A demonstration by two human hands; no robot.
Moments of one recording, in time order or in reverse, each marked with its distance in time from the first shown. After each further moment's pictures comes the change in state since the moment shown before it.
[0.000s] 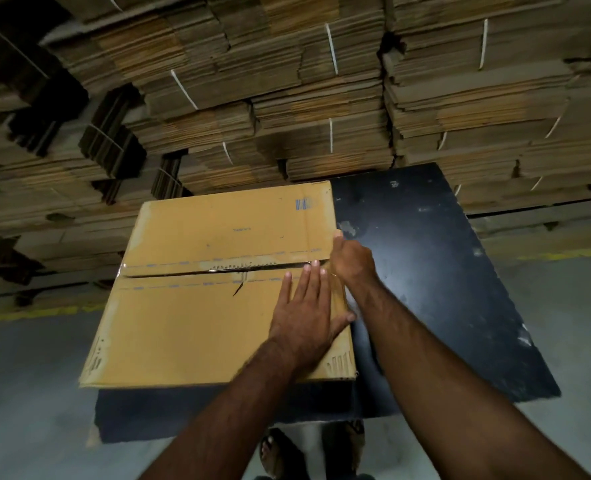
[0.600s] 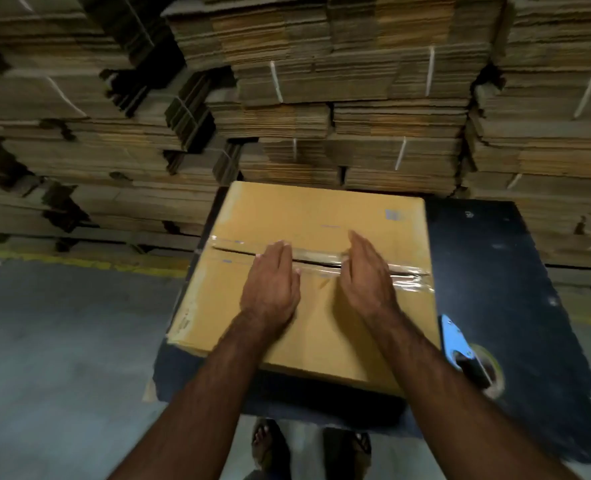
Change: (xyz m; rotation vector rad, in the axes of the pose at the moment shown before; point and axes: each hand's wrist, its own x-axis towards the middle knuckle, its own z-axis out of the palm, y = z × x) left_hand -0.058 -0.190 0.009 -0.344 0.355 -0.332; right_hand -0.073 -0.069 0.094 -0.249 0.146 -0.675
